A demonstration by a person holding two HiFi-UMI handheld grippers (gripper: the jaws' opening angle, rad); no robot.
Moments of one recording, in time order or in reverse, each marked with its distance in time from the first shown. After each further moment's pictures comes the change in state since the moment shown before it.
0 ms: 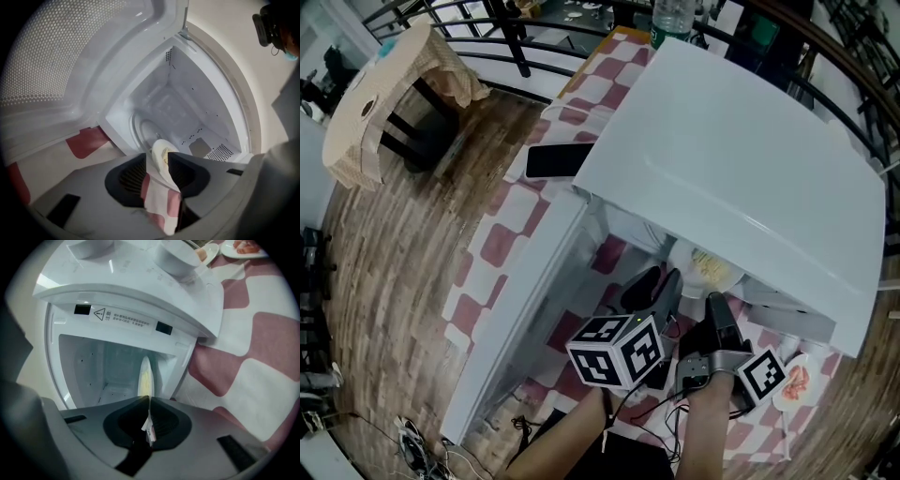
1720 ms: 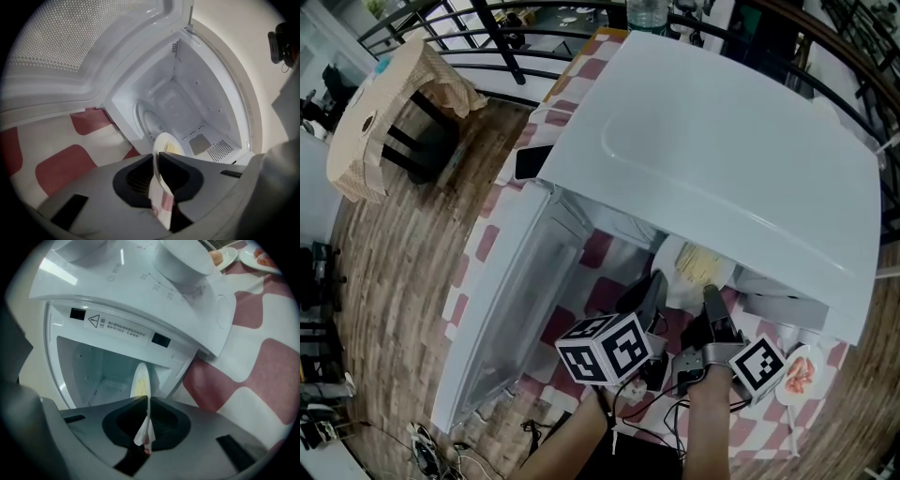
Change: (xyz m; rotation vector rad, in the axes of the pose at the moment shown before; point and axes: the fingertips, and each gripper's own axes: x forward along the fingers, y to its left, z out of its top) left arm 0.001 -0.002 -0.029 -0.086 0.028 0.011; right arm -0.007 -0.016 0.015 -0.139 0.048 -0.039
